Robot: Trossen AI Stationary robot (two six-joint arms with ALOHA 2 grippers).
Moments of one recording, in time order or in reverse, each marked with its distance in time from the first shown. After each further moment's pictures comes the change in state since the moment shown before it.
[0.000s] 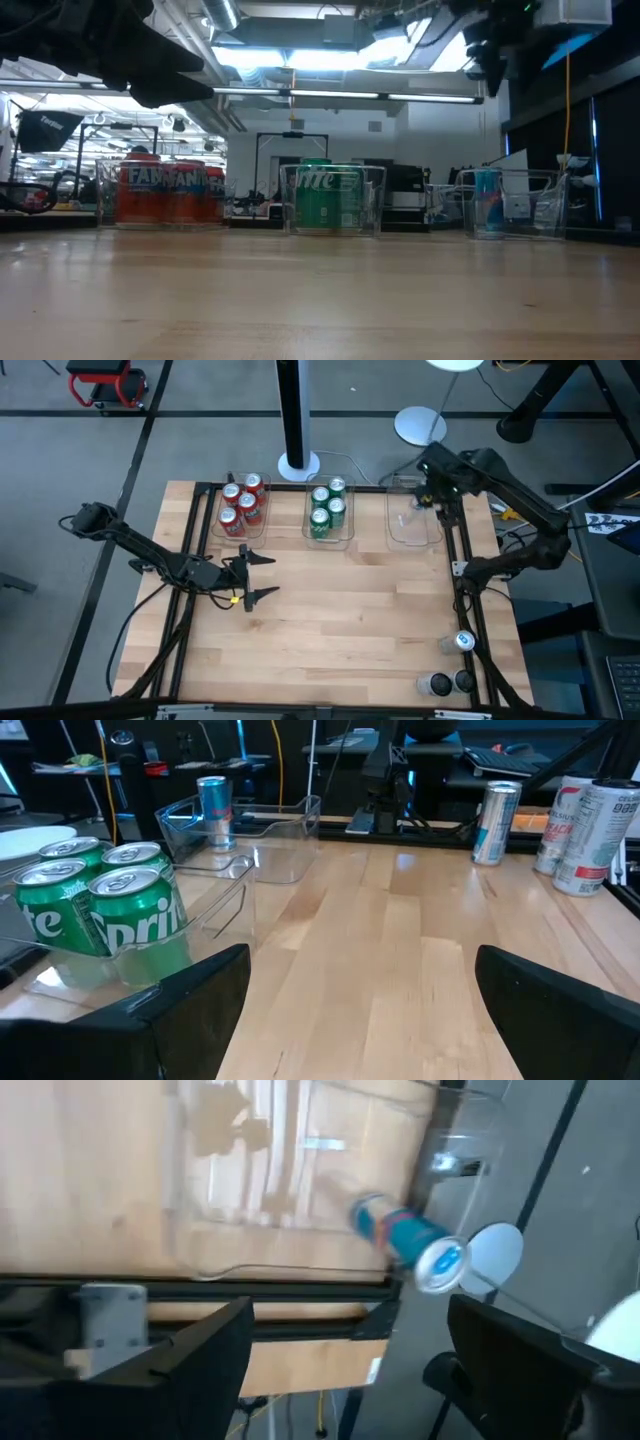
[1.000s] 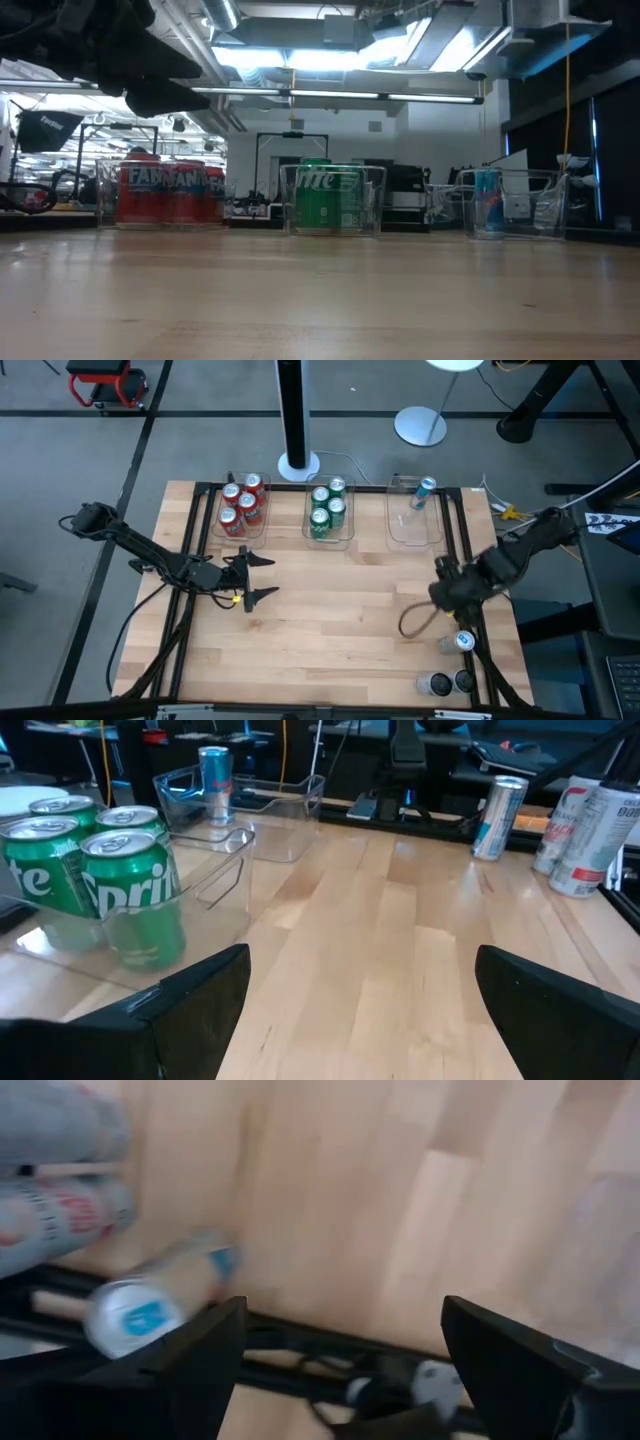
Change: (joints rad) left arm -0.002 0.000 0.000 -0.047 0.000 -0.107; right arm 1.214 -0.187 -0.298 -0.010 -0.250 1.163
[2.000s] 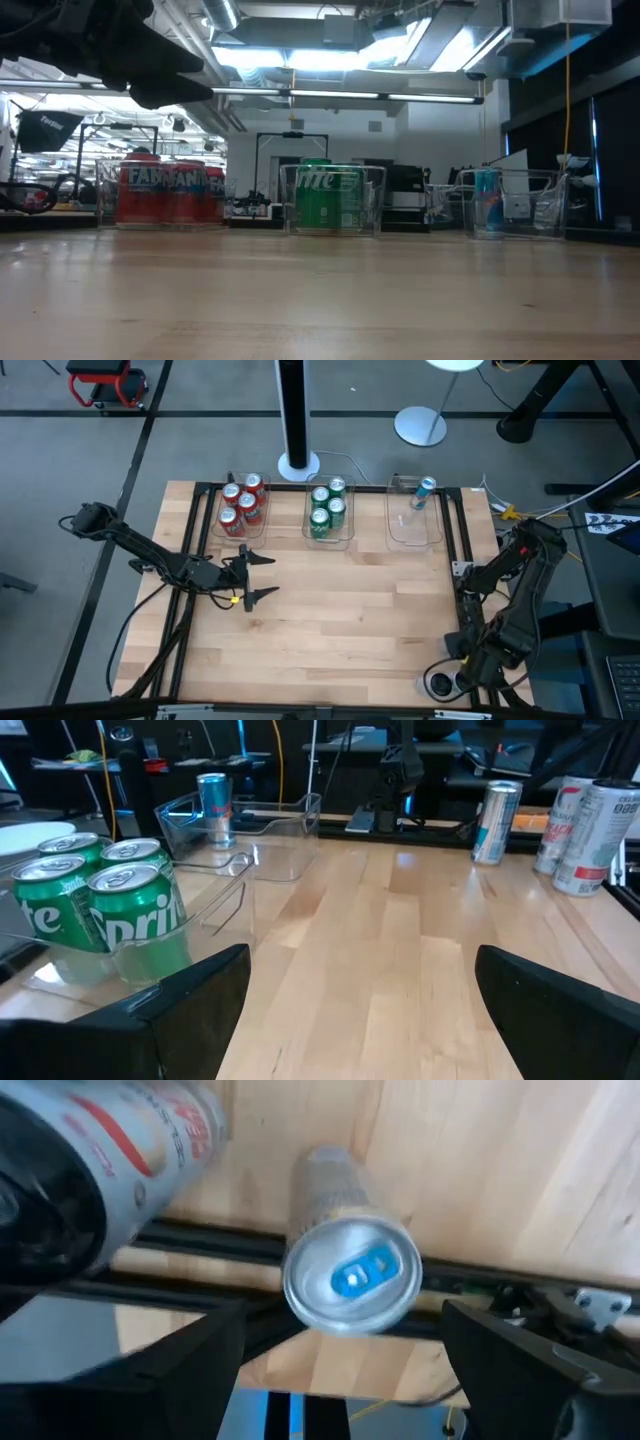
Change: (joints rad) left arm 0.002 0.000 0.000 0.041 0.000 0.095; right arm 0.528 0.261 0.000 0.071 -0.131 0.608
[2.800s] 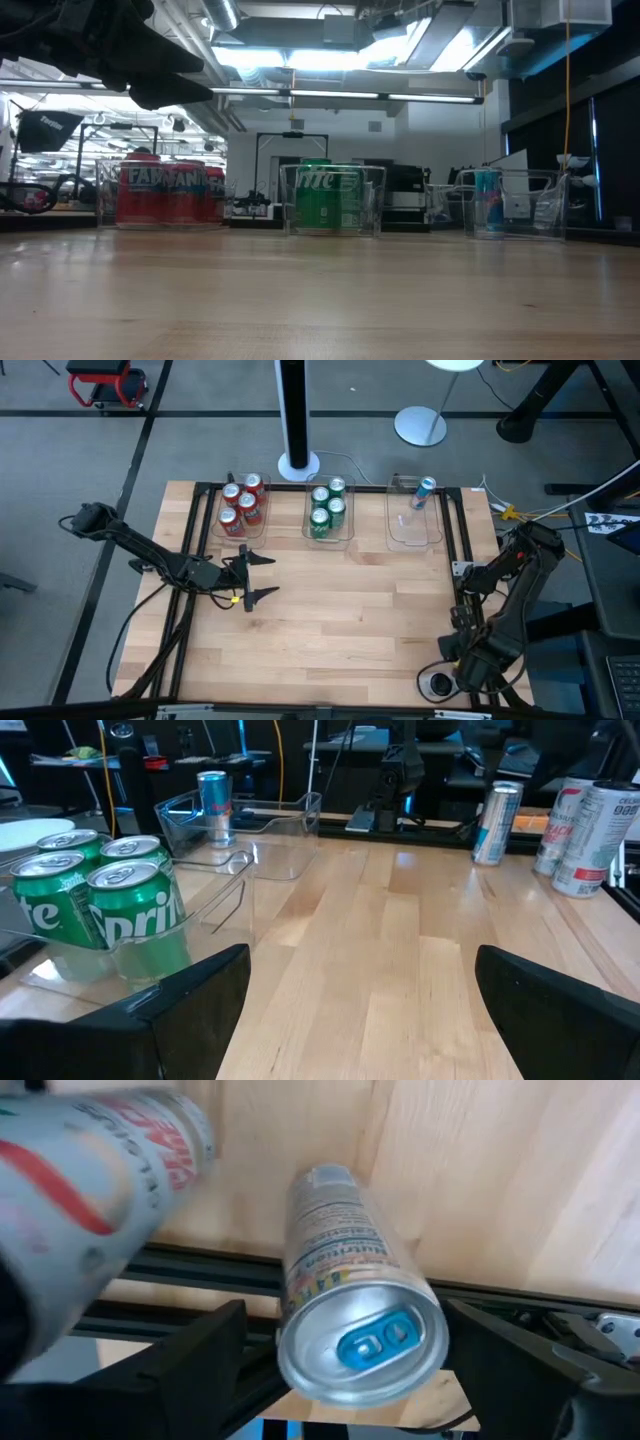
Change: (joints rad) left arm 0.000 0.001 0.000 -0.001 0.000 -0.011; right arm -0.002 0.034 -0.084 0.108 0.007 -0.006
